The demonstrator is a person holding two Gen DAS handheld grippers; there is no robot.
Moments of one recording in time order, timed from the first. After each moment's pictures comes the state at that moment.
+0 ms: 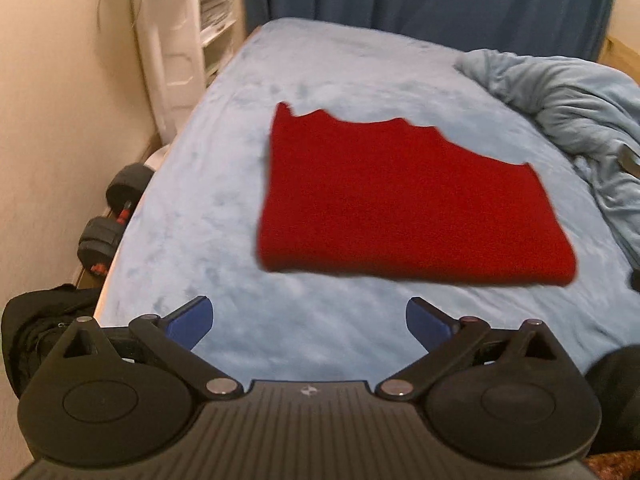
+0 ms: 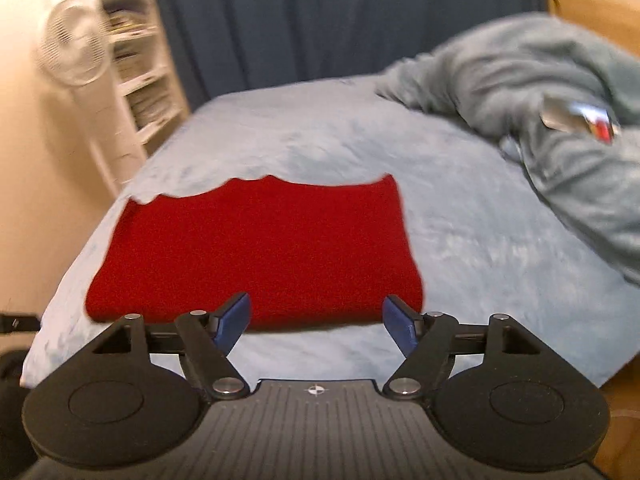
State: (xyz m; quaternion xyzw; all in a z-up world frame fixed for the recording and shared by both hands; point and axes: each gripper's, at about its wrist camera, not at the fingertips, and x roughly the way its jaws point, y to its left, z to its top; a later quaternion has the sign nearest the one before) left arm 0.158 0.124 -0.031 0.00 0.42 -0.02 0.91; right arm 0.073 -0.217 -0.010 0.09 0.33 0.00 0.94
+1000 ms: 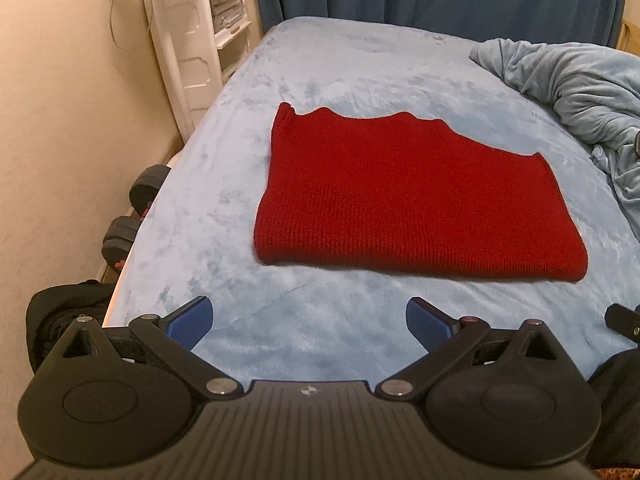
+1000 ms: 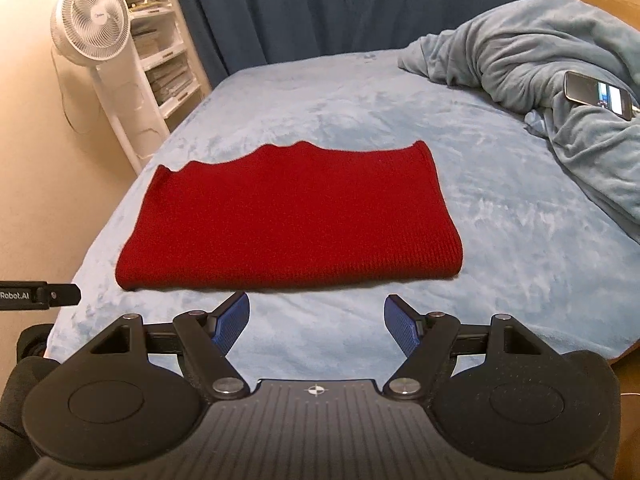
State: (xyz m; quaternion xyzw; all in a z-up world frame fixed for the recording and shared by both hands) left arm 0.156 0.084 -0.027 0.02 0.43 0.03 0.90; right arm 0.073 -0.195 -0.021 0.11 0.37 0.02 0.92
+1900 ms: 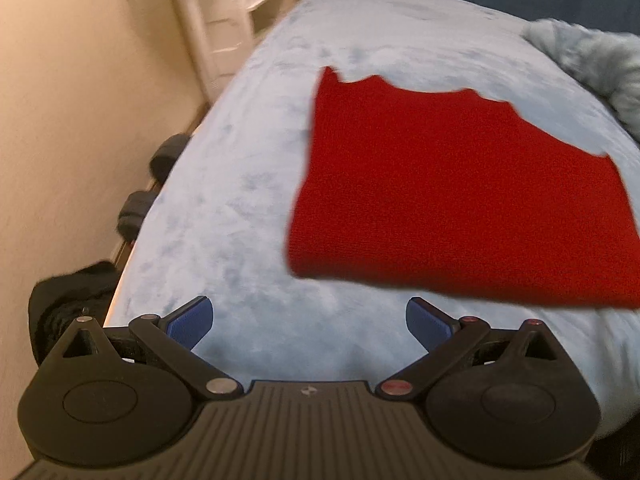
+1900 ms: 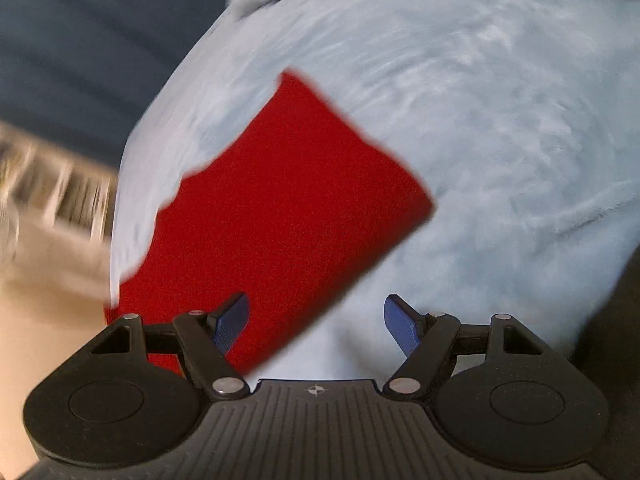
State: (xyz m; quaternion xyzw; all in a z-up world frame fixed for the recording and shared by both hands) left arm 0.235 0.117 -0.077 0.01 0.48 0.10 0.87; right arm 0.169 -0.304 -0.128 0.48 0.38 -0.11 0.79
